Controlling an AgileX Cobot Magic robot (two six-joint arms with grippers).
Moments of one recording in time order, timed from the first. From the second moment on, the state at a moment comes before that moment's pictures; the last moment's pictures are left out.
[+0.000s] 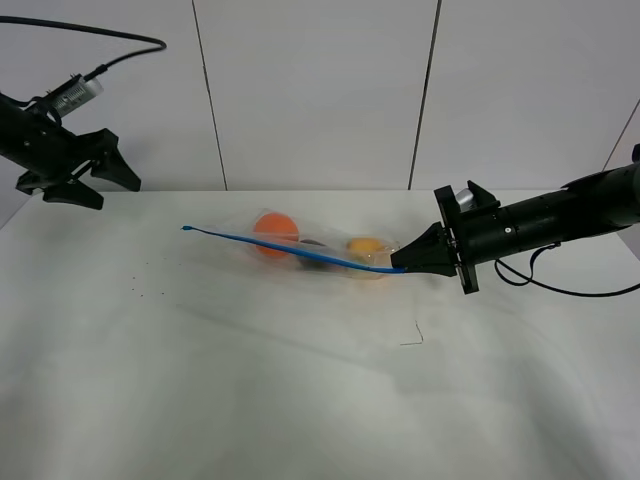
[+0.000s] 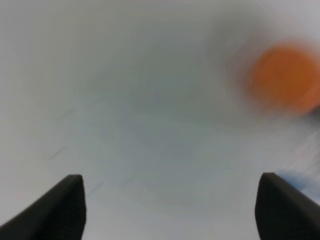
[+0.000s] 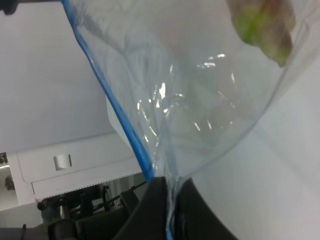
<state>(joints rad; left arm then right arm) 0.18 1.91 -1.55 -0.44 0.93 0.37 -0.03 2.04 -1.12 1.31 1.20 -0.81</state>
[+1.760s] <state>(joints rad) -0.03 0.88 -0.65 0.01 1.13 0.06 -0.03 2.04 -1.12 1.30 1.20 -0.81</state>
